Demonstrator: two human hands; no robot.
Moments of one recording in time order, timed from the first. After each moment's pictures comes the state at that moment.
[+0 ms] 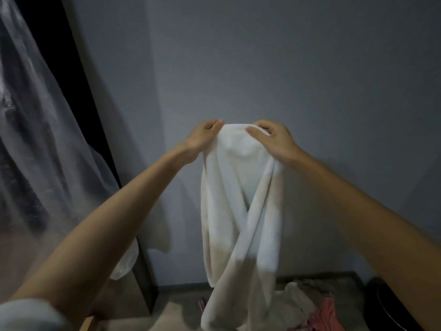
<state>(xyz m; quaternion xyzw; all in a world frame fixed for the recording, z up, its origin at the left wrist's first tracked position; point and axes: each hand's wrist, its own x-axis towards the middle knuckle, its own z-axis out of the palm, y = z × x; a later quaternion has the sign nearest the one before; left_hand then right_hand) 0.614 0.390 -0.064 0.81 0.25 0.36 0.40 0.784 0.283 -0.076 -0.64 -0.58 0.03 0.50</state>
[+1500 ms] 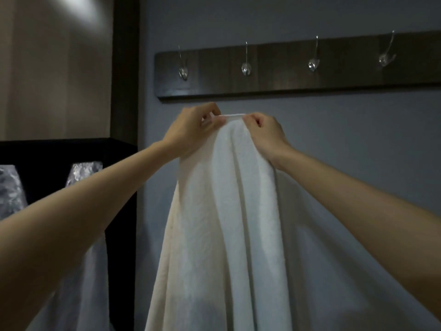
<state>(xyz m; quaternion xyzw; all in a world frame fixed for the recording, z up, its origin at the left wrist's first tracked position) 0.542 0.487 0.267 0.81 0.18 0.54 -0.13 0.707 0.410 0.245 -0.47 -0.61 -0.14 0.62</state>
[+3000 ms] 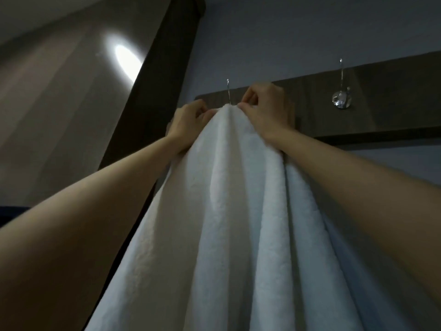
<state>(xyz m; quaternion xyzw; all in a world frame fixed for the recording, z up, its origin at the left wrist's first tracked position) 0.510 0.723 0.462 0.67 0.21 0.68 -0.20 0.679 0.667 0.477 -0.29 -0.58 -0.48 0.59</state>
